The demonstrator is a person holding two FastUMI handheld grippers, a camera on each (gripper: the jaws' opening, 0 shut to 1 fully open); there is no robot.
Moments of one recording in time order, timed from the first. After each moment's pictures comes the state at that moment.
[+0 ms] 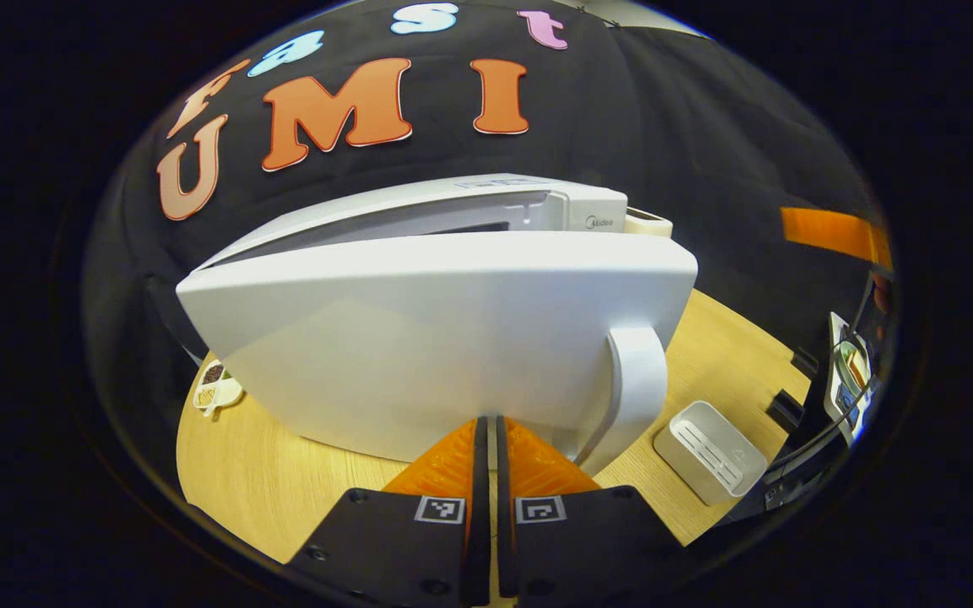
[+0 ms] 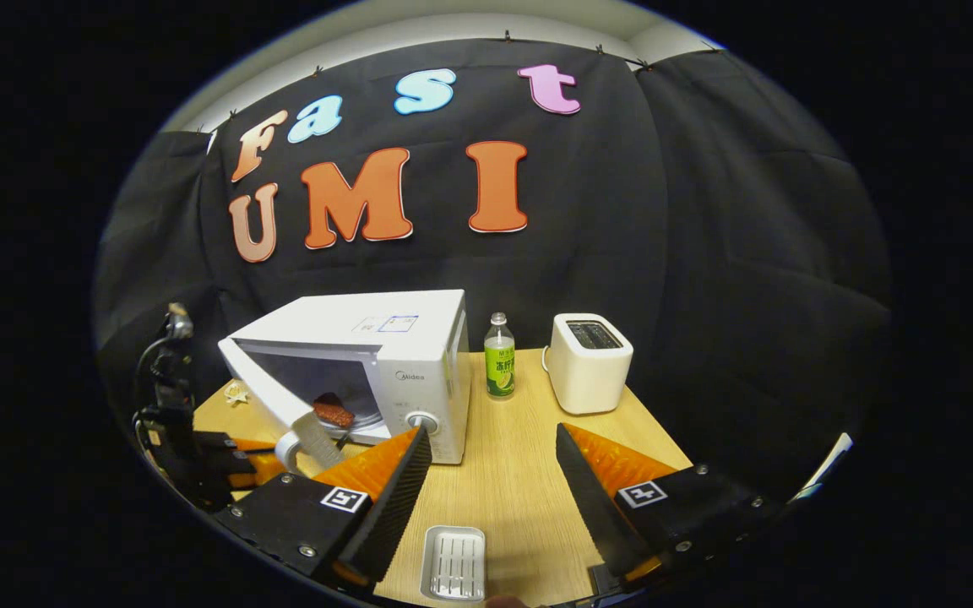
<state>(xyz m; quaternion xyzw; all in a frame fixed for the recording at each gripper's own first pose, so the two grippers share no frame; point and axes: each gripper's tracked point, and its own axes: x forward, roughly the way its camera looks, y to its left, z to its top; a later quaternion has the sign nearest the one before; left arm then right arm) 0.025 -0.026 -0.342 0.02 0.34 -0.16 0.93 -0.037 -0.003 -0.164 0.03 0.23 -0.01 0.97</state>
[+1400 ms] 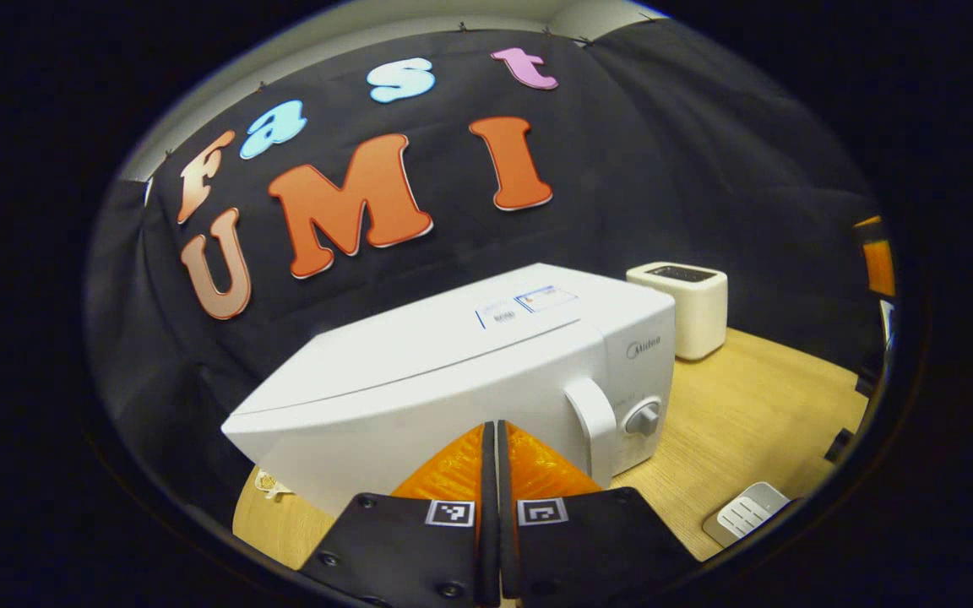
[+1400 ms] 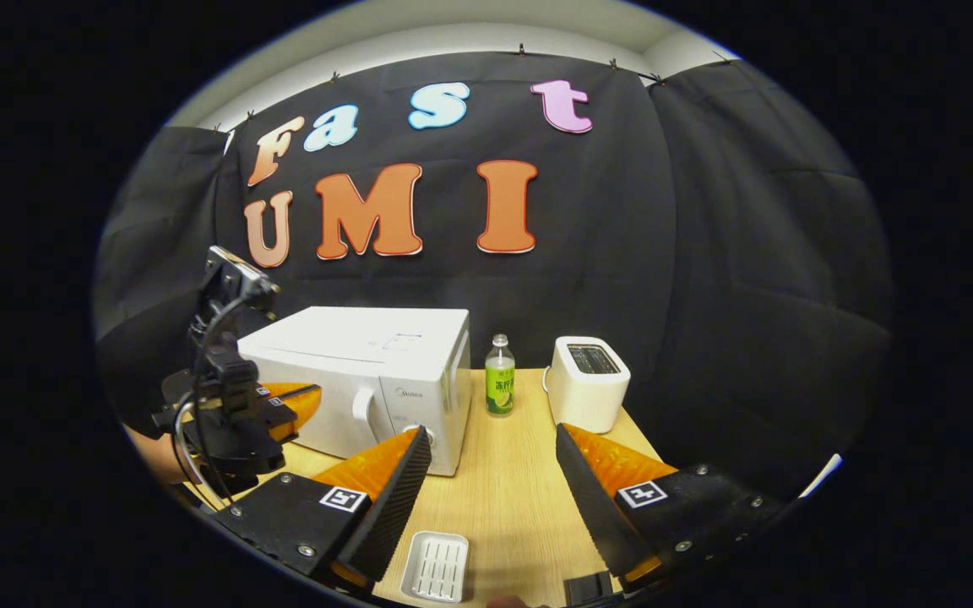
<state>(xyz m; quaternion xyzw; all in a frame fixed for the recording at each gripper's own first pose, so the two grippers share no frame) 0.091 -0.018 -0.239 0.09 0.18 -0.06 0.98 -0.020 -0.008 -0.119 0.01 0.19 0.02 0.98</state>
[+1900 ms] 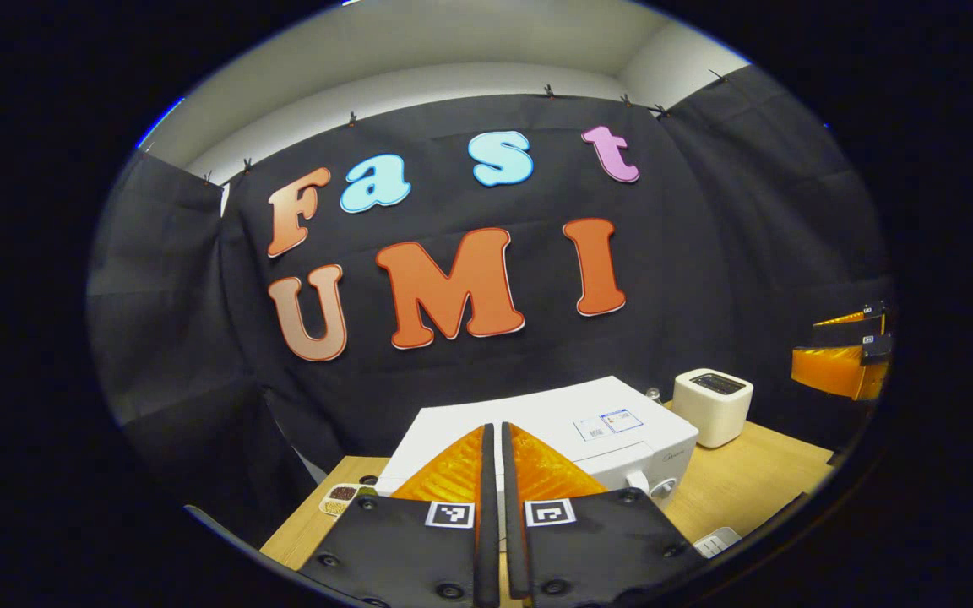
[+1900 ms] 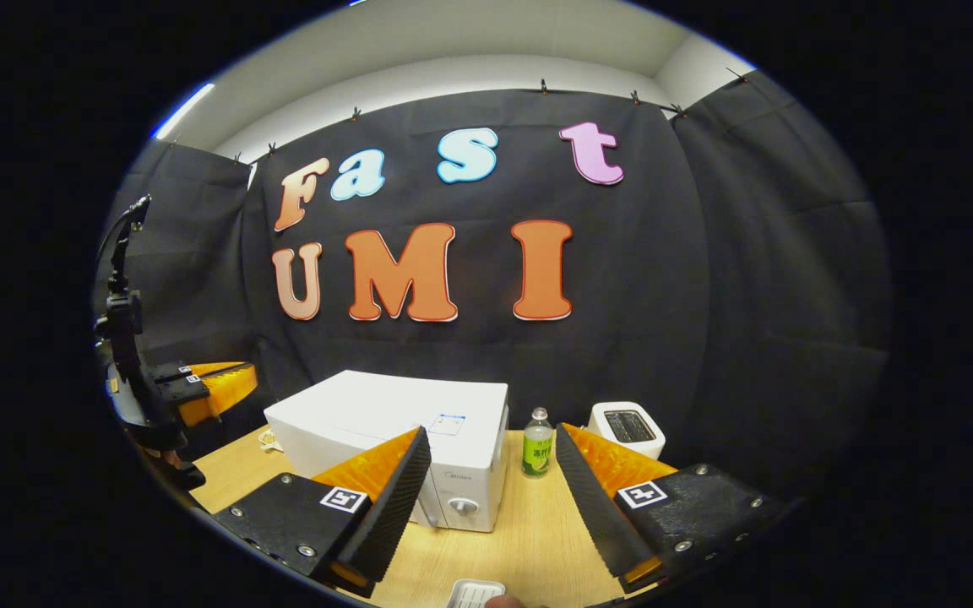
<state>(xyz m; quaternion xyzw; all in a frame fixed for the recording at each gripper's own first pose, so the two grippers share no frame) 0.050 0.070 -0.076 0.03 0.08 0.02 1.00 0.024 0.040 -0.031 0.02 0.10 0.06 0.99</state>
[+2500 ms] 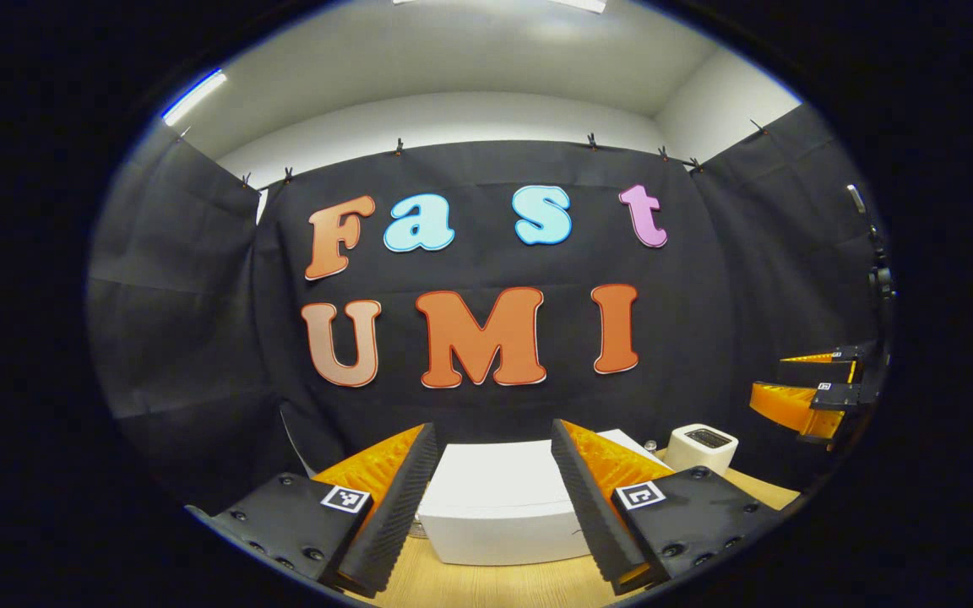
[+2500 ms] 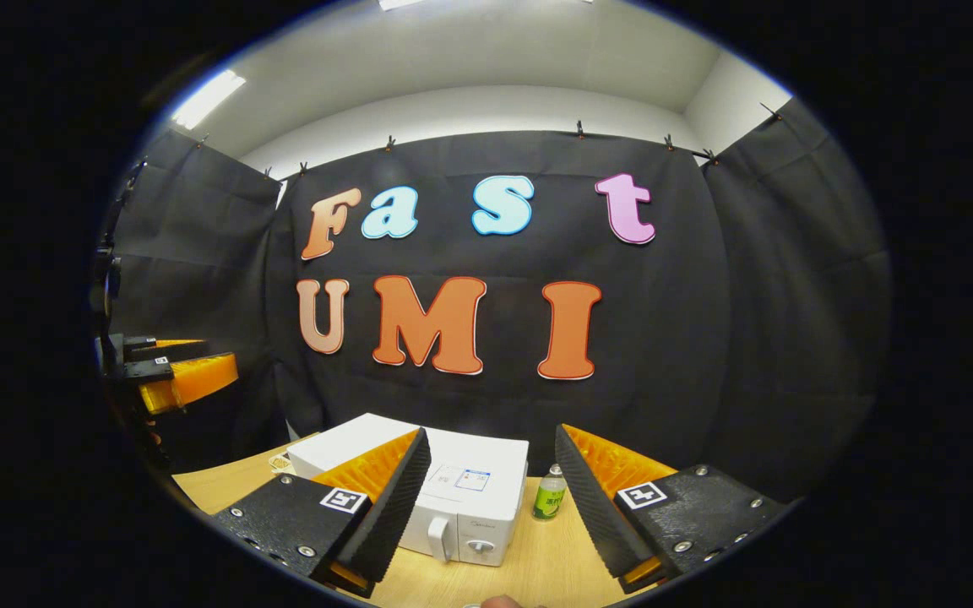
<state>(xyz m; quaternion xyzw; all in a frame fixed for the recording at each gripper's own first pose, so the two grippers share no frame) 0.014 0.115 0.011 -0.01 0.02 0.04 1.00 0.030 0.072 0.040 0.00 0.03 0.09 1.00</state>
